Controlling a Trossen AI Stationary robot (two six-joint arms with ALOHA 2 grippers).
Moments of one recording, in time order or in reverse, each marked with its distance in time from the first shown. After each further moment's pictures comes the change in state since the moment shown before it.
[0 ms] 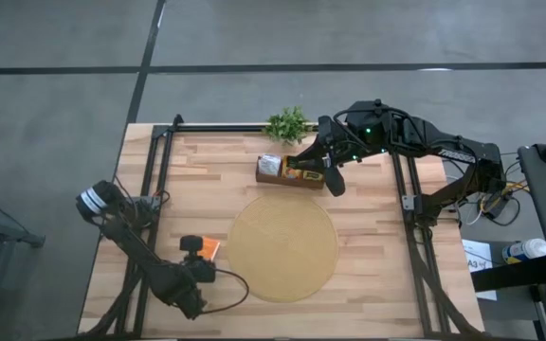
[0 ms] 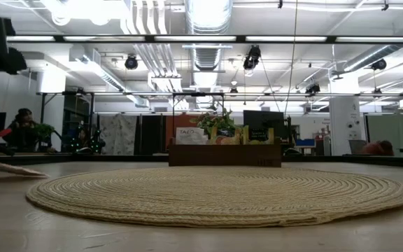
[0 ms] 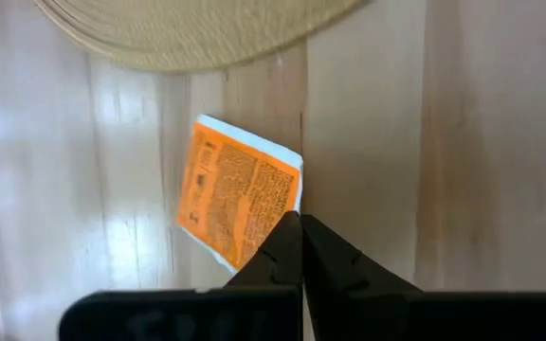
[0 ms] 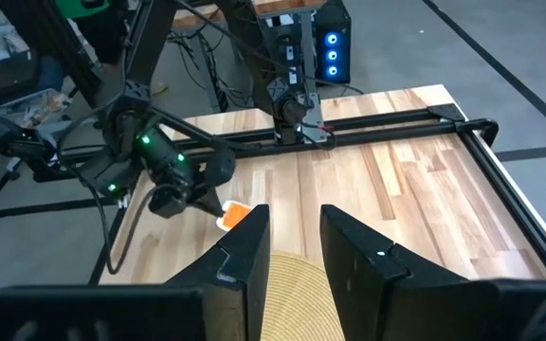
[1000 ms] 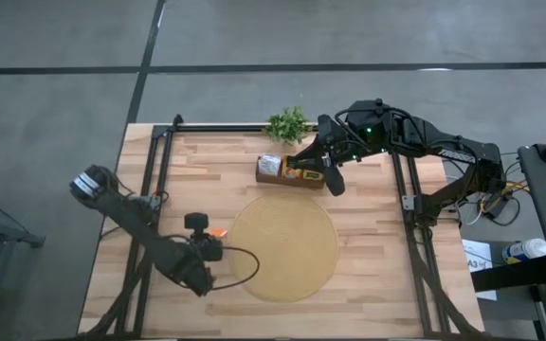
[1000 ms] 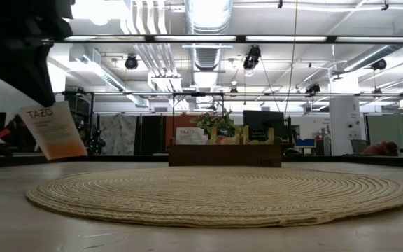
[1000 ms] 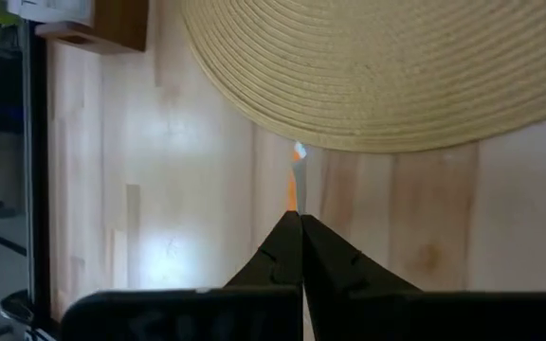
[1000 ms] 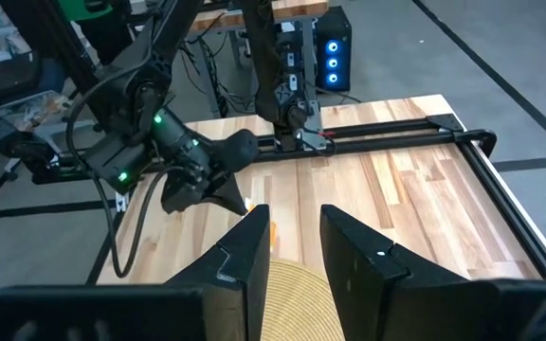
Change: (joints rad) left arm 0.169 -0.155 0.046 -0.132 -0.181 0.153; right arm 0.000 0.000 0.000 0.018 -0.001 -0.016
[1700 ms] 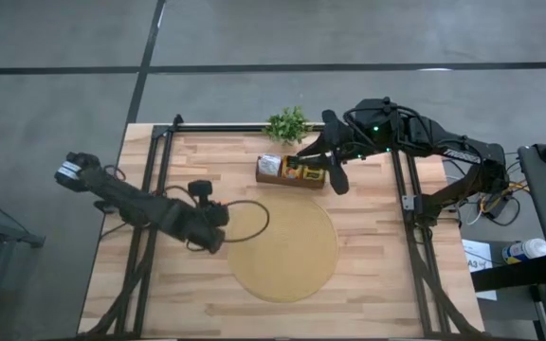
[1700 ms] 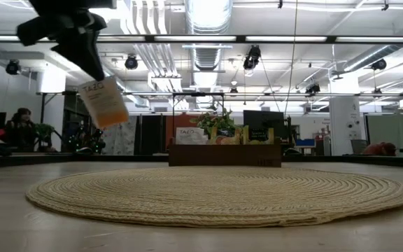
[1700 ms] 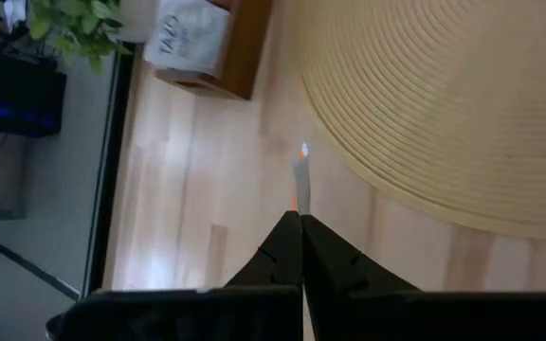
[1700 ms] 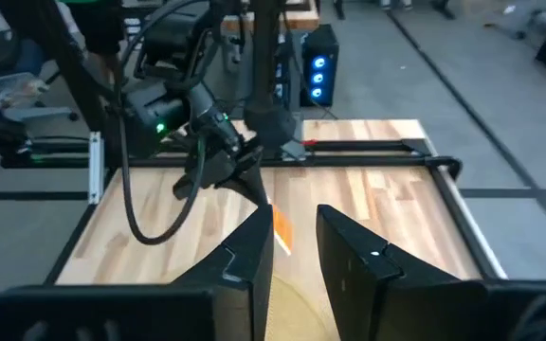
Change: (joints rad) left arm 0.287 -0.222 0.000 0.076 -0.063 0.308; right arm -0.001 -0.025 0.000 -0.008 0.030 -0.102
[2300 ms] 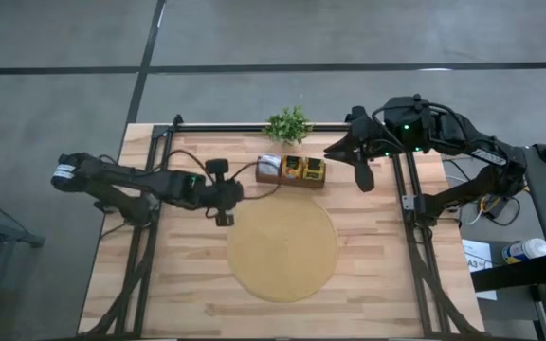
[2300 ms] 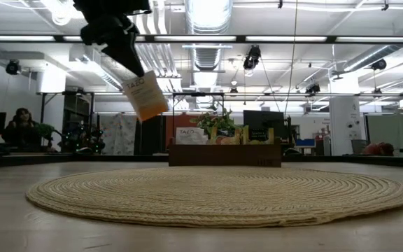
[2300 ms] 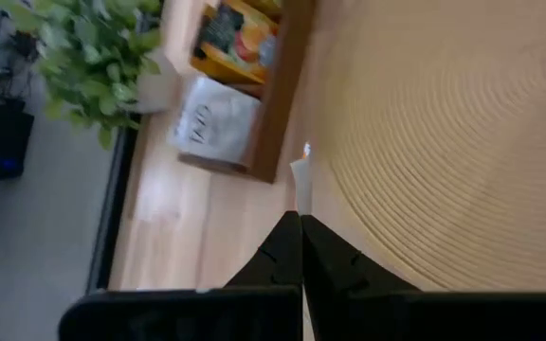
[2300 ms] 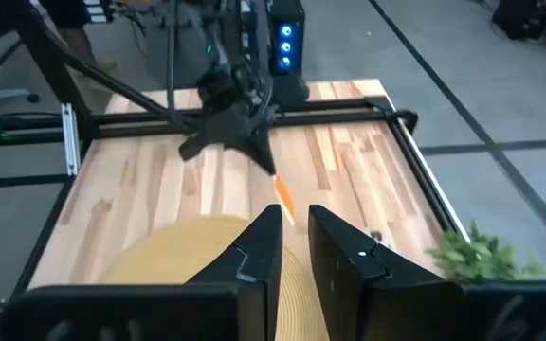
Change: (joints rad) left arm 0.288 -0.044 0.014 0.300 0.158 0.394; right arm 0.000 -0.134 0.000 -0.203 0.096 0.015
